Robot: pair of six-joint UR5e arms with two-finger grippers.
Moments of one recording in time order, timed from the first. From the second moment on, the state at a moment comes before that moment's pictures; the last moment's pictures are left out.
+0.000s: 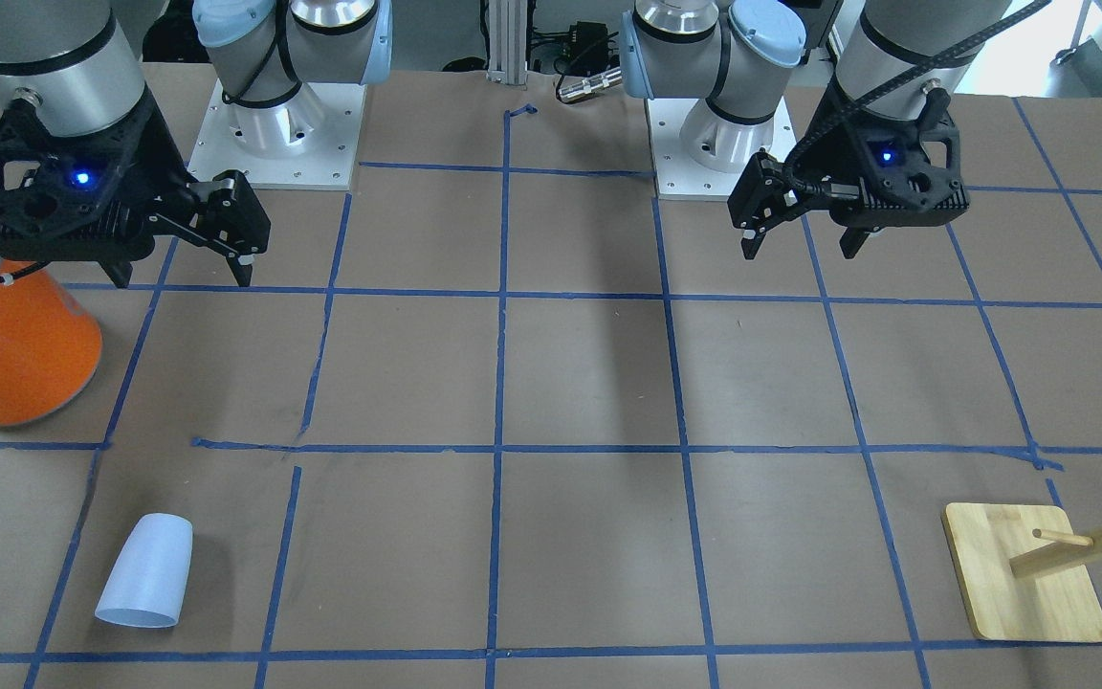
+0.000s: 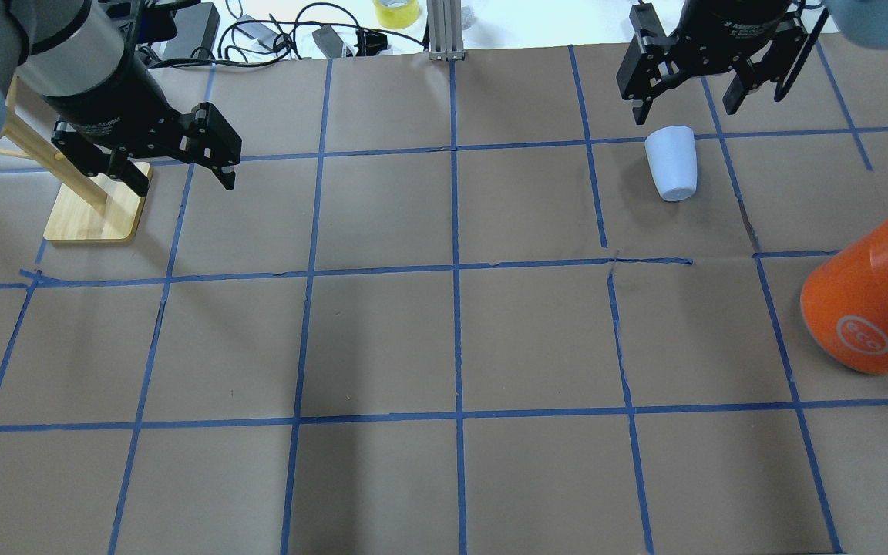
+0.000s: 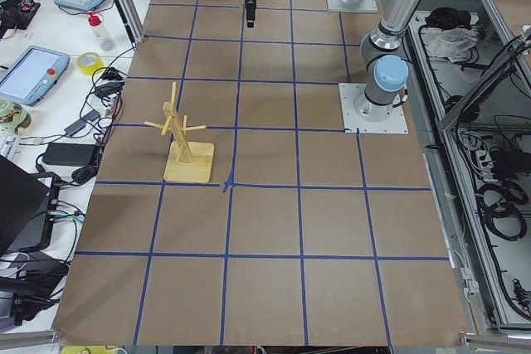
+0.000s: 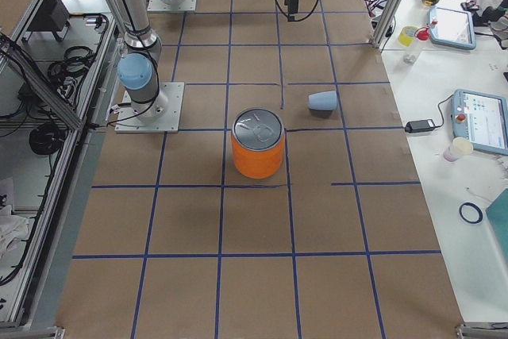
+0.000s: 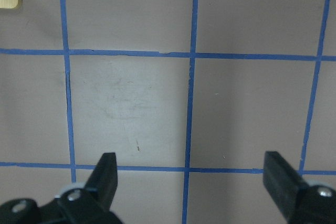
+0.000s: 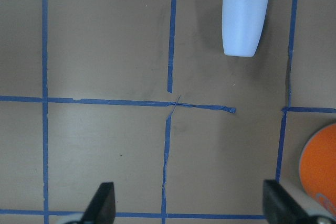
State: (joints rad) left arm -1.52 -1.54 -1.58 -1.55 1.58 0.00; right arm 1.58 -1.47 1.40 -1.55 -1.61 -0.05
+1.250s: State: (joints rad) left arm -1.52 -1.54 -1.58 -1.55 1.58 0.00; right arm 1.58 -1.46 1.40 -1.56 -1.60 -0.07
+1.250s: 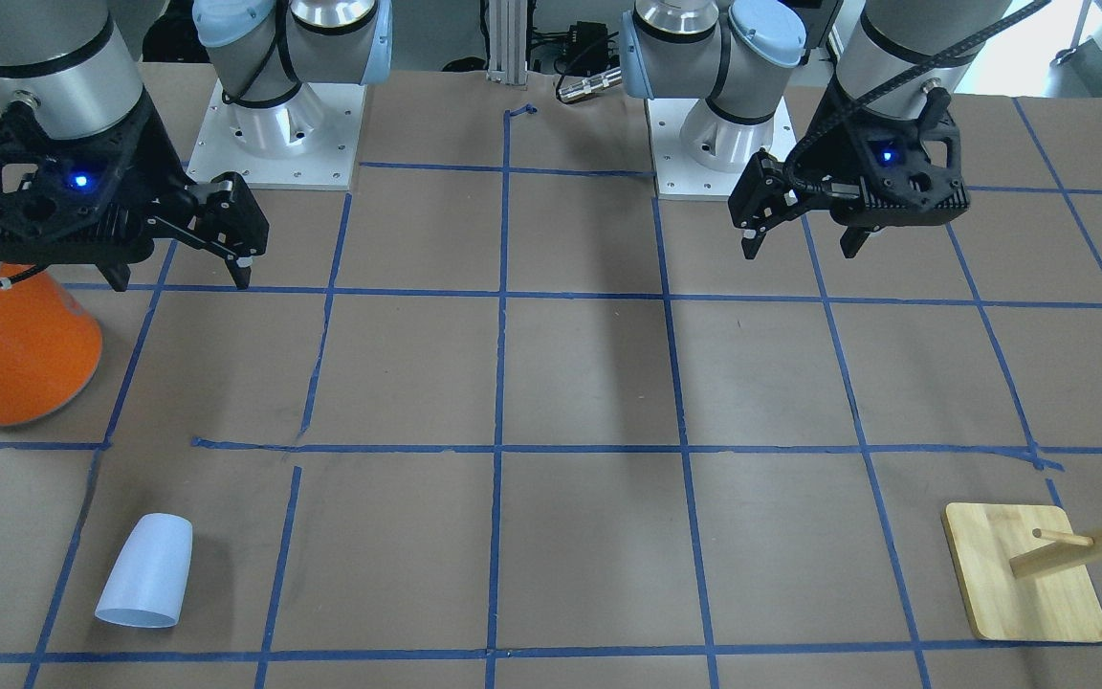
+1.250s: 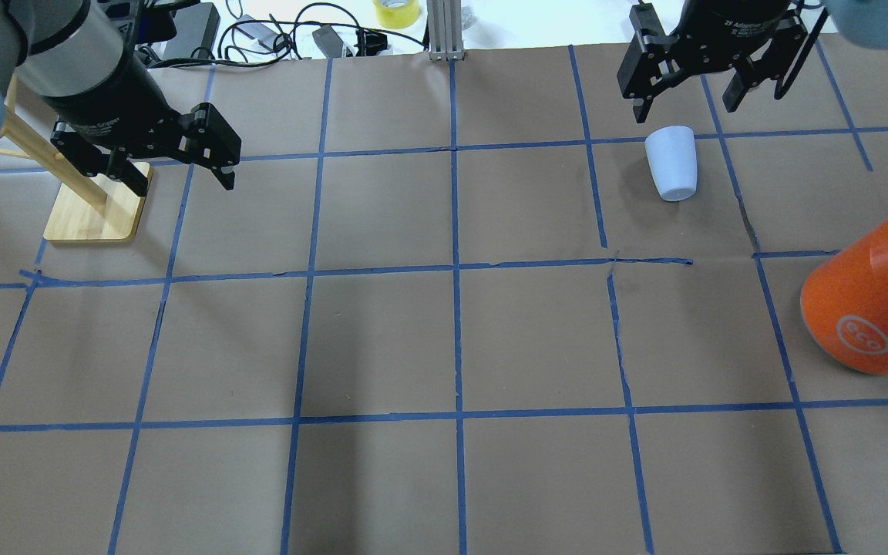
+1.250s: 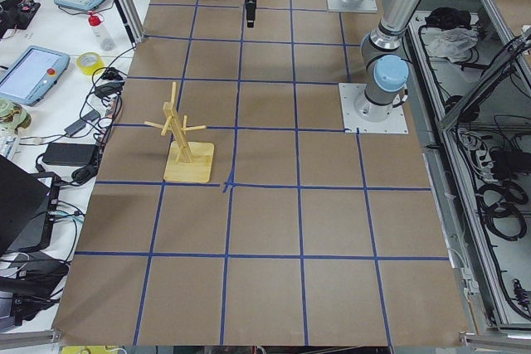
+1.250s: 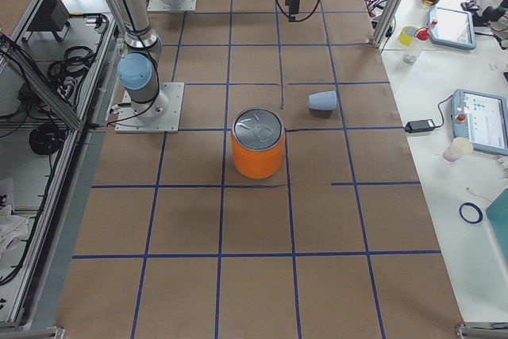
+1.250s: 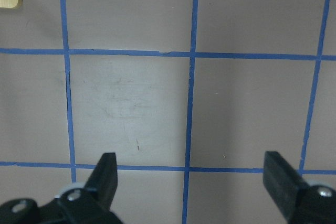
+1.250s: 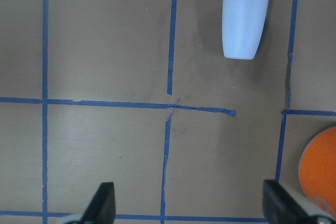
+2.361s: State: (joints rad) left arm -1.52 -1.54 -1.58 -1.55 1.58 0.00; right arm 1.40 -1.28 1.41 -1.69 -1.60 -0.11
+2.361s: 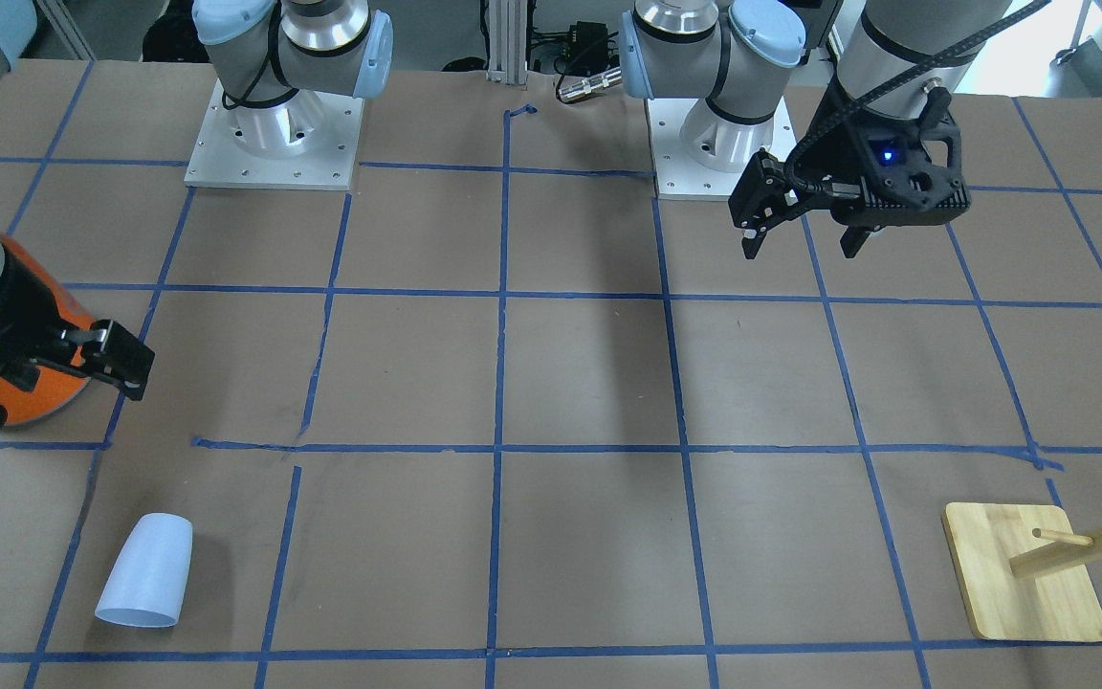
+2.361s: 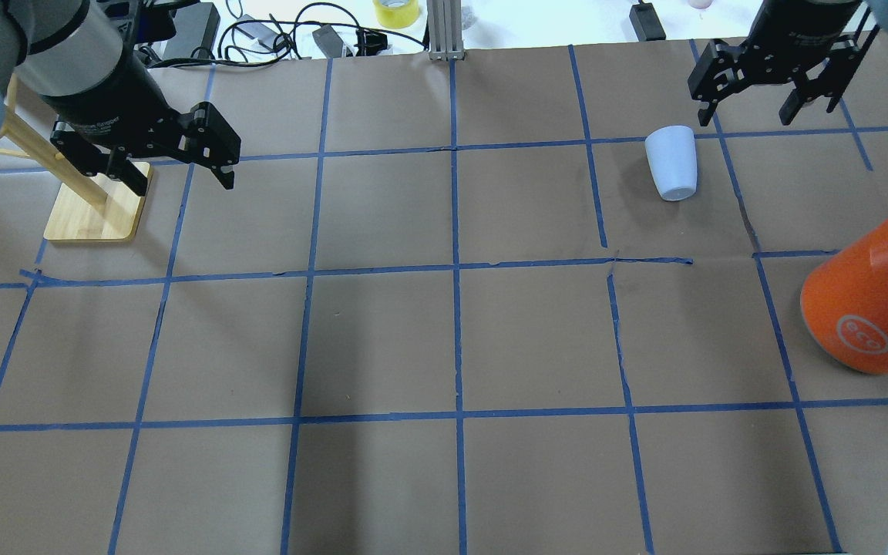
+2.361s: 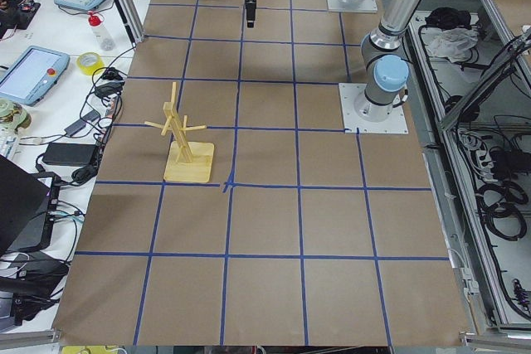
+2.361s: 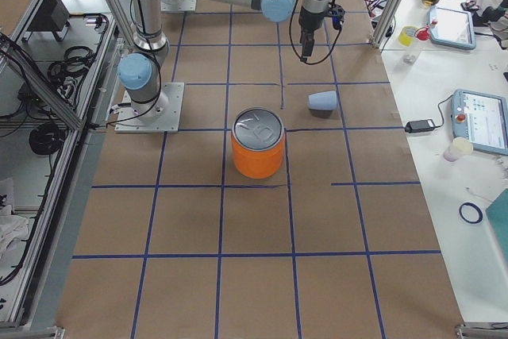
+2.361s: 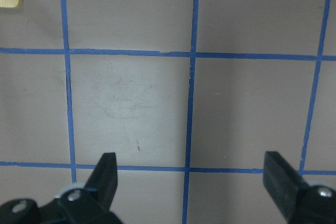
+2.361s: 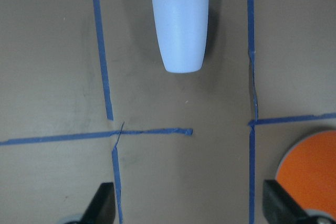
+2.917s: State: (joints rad) left arm -1.52 -1.54 -1.58 -1.55 1.58 0.00; right arm 1.41 -1.03 1.41 -1.97 -1.59 -0.12
